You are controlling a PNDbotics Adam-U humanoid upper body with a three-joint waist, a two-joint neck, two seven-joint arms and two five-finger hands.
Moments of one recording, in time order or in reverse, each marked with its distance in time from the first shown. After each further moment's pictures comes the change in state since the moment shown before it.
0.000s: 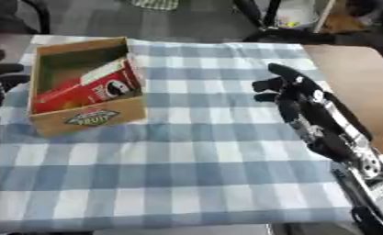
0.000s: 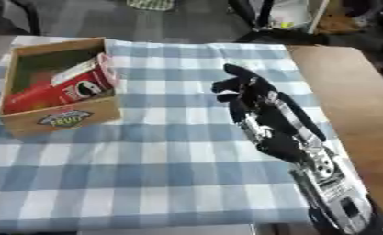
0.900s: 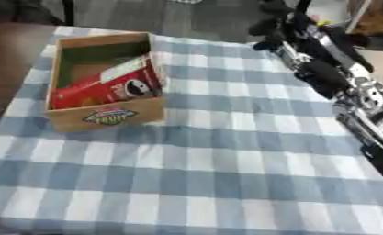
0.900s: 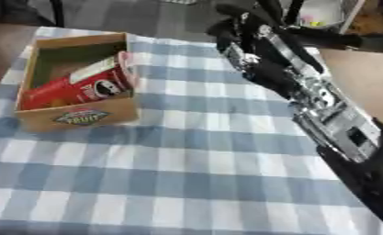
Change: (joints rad) left arm -0.095 -0.023 -0.018 -0.050 0.042 -0.007 -0.018; right arm -0.150 -0.344 -0.027 0.000 -0.180 0.113 -0.204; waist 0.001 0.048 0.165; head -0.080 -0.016
